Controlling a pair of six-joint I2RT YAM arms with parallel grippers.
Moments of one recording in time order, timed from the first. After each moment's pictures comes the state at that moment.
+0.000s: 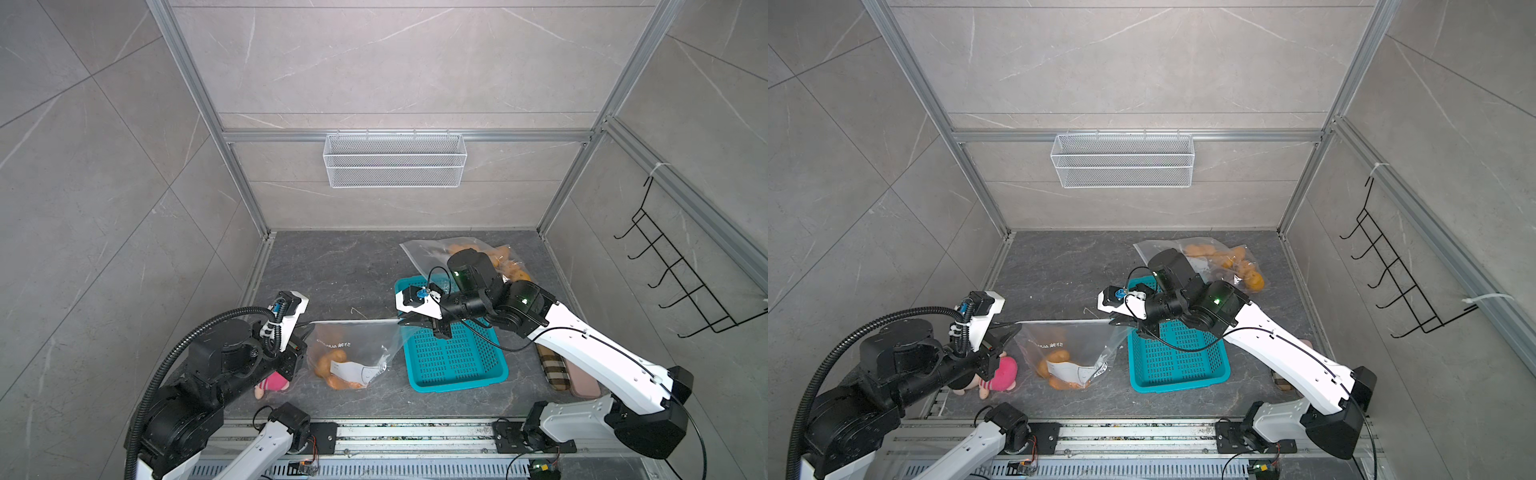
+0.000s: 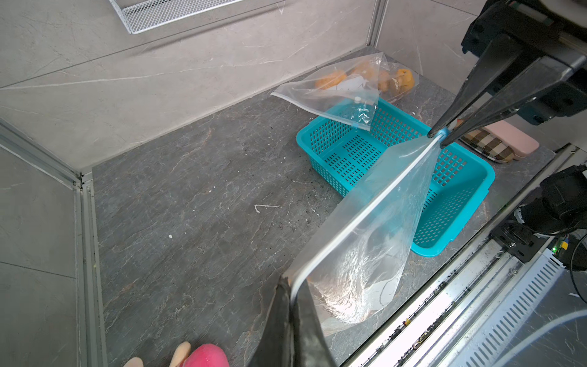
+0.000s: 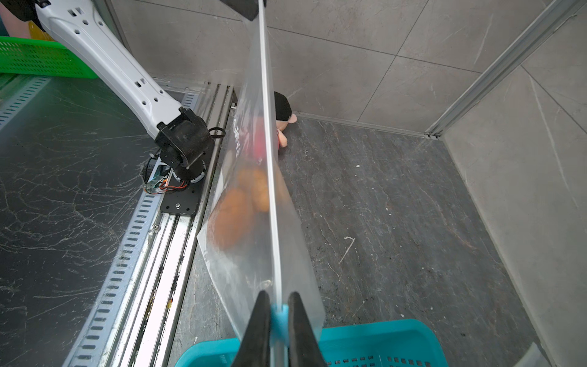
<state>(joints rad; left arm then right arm) -0.51 0.64 1.38 -1.25 0.06 0.08 0.86 1.34 1.46 -0.76 -0.52 -0.58</state>
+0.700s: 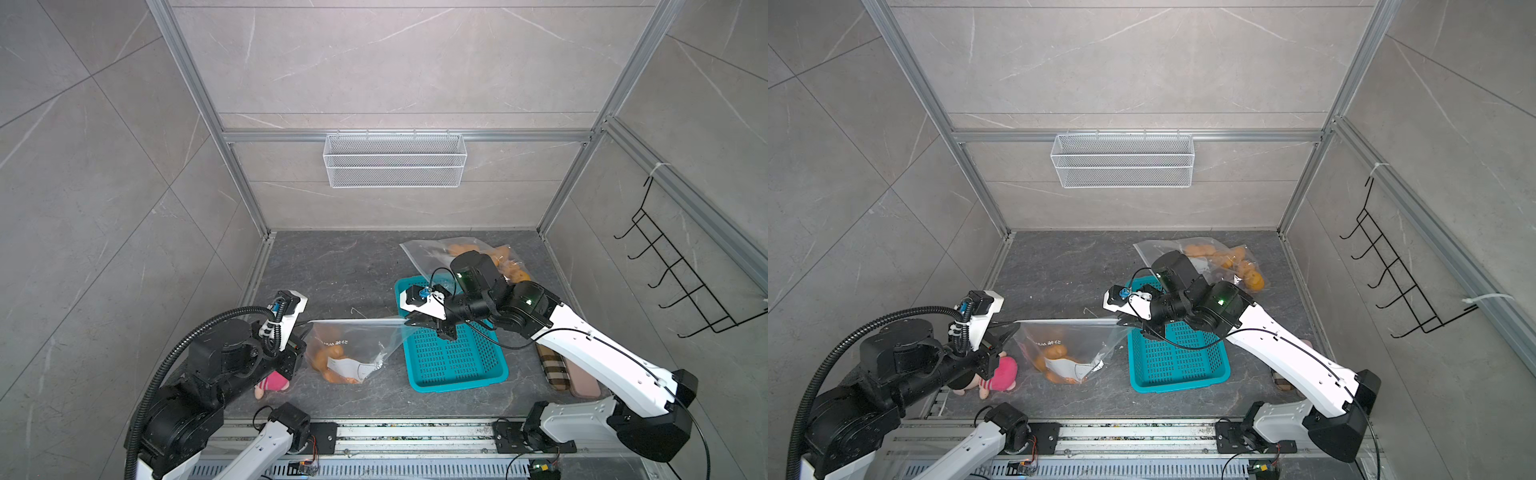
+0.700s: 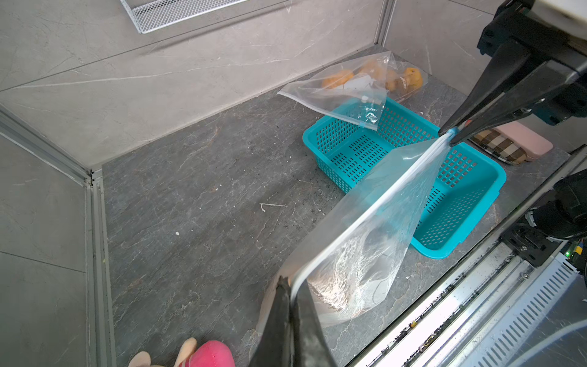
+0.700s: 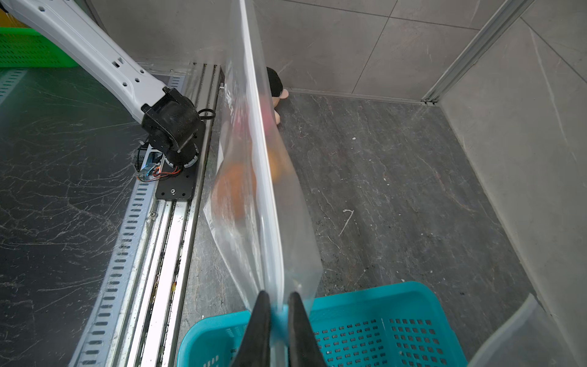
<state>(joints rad) -0.51 0.64 1.38 -1.25 0.03 0.08 0.85 1.32 1.44 -0.82 -0.46 -0.55</state>
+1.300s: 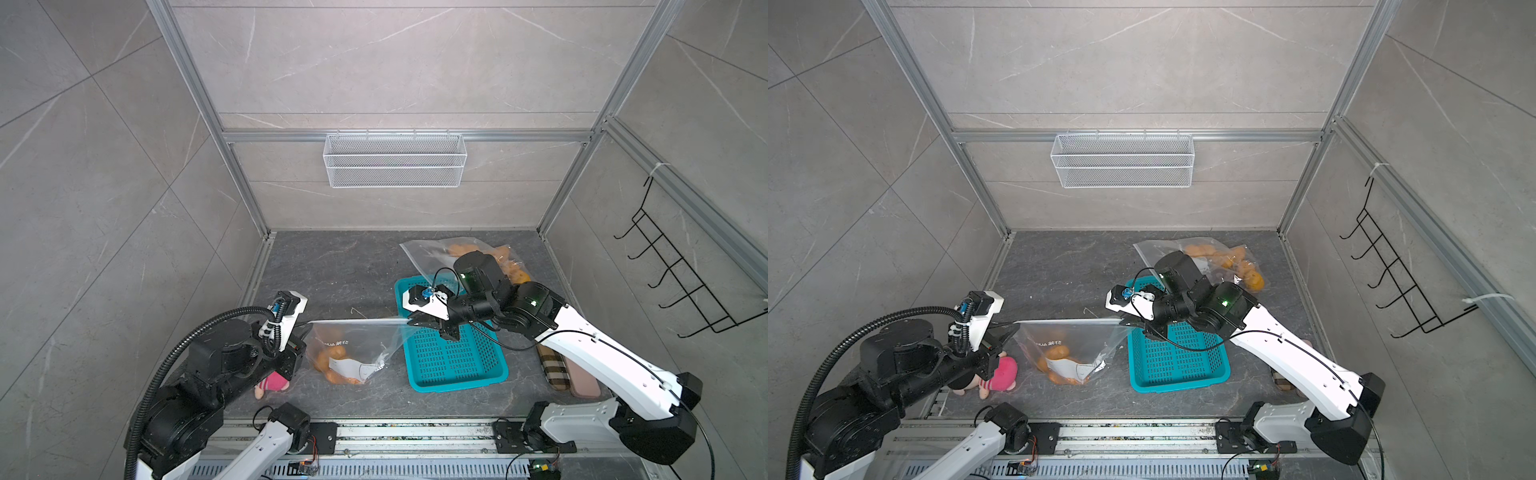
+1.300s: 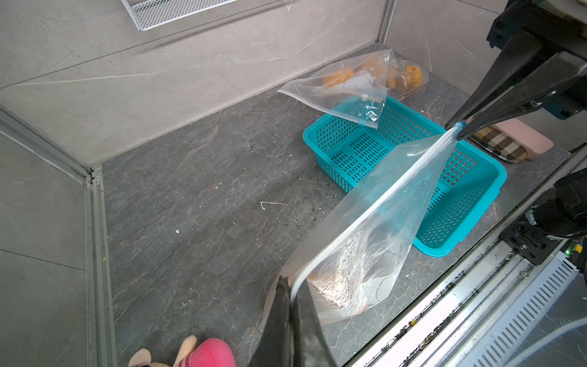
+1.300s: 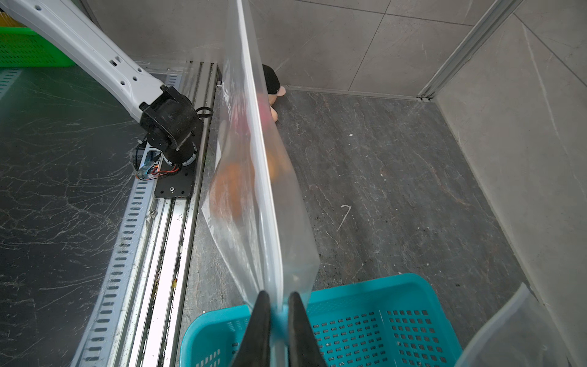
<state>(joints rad) -0.51 0.64 1.38 -1.26 0.03 0.08 0.85 1.30 1.45 -0.84 -0.46 -0.54</state>
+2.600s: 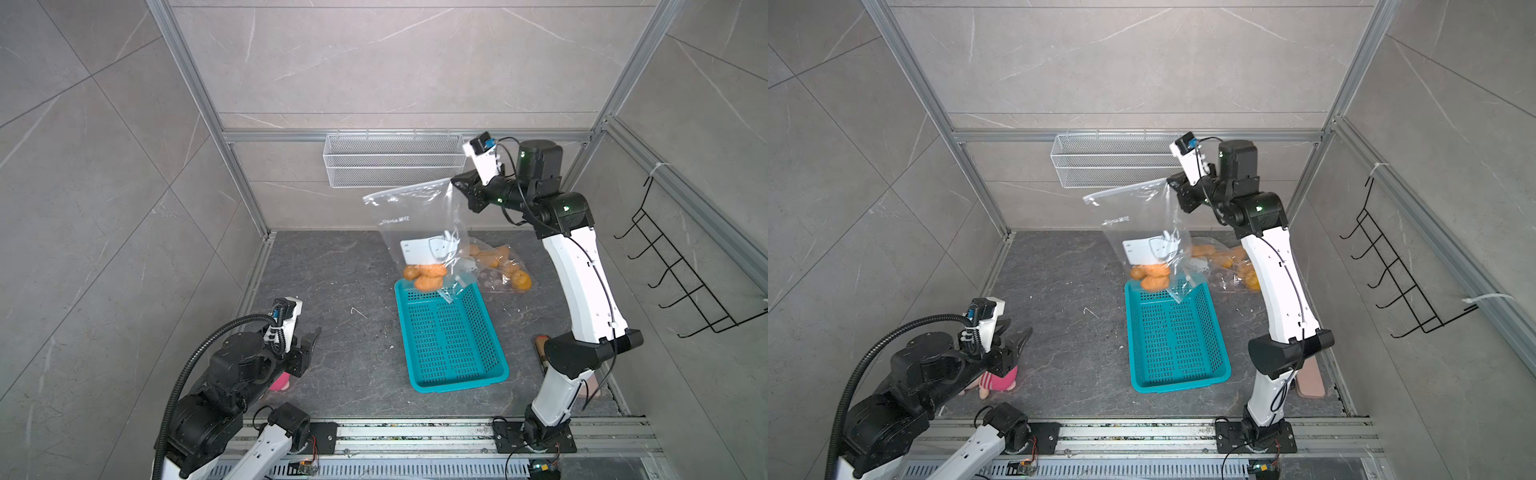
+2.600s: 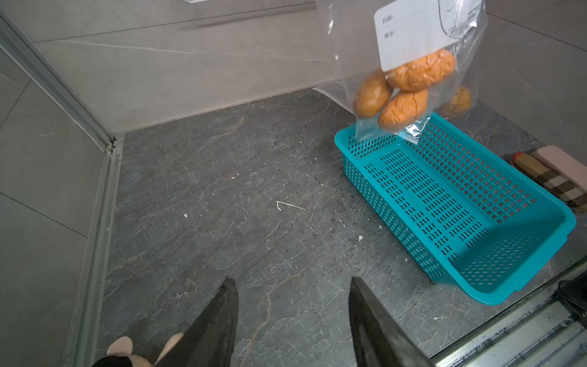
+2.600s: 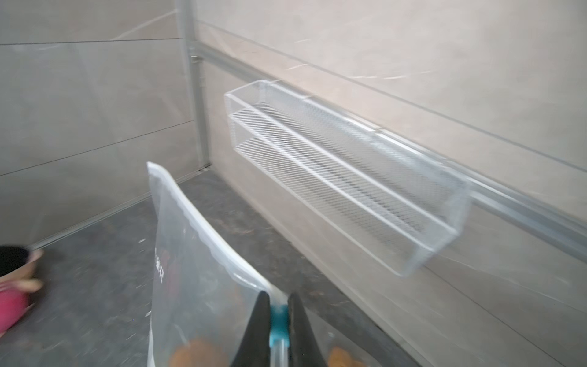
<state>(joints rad) -0.51 0.50 1.08 -1.05 -0.08 -0.07 0.29 1.86 2.47 -0.86 -0.32 -0.28</state>
